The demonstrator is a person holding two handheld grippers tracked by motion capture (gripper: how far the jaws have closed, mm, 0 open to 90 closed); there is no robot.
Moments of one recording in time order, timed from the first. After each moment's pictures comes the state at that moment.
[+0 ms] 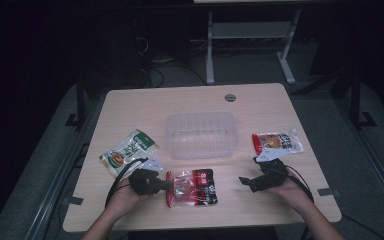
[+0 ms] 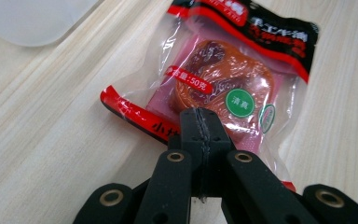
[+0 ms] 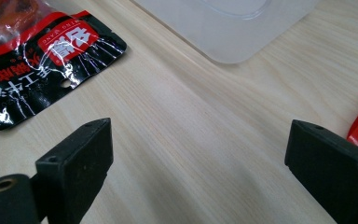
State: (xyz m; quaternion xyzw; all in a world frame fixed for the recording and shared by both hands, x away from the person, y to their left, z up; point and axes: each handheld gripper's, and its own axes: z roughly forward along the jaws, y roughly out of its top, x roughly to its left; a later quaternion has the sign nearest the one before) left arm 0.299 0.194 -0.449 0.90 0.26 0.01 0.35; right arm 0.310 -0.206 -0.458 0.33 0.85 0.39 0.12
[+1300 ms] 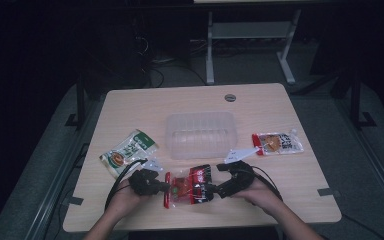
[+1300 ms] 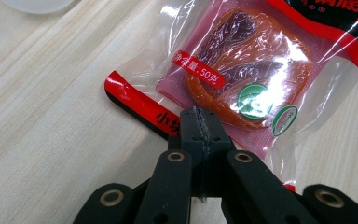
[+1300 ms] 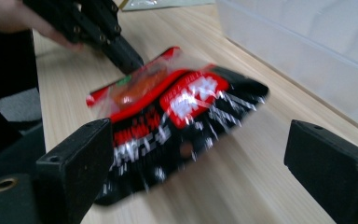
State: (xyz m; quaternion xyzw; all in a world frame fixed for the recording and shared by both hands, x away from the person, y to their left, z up) left arm 0.300 0.196 -0.455 0.90 0.29 0.00 0.32; right arm 0.303 -0.114 -0.443 0.29 0.84 0.45 -0.01
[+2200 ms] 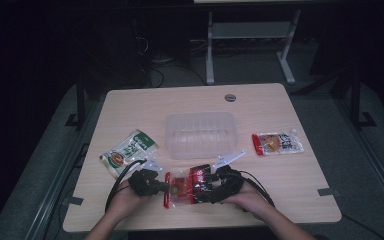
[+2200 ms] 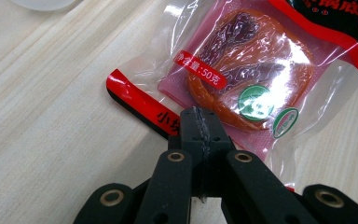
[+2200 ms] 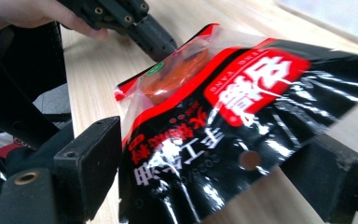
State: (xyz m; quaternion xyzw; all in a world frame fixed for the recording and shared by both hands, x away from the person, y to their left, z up) left arm 0.298 0.196 -0.455 0.90 0.30 0.00 0.32; right arm 0.298 -0.089 -0.461 0.29 0.85 0.44 -0.08
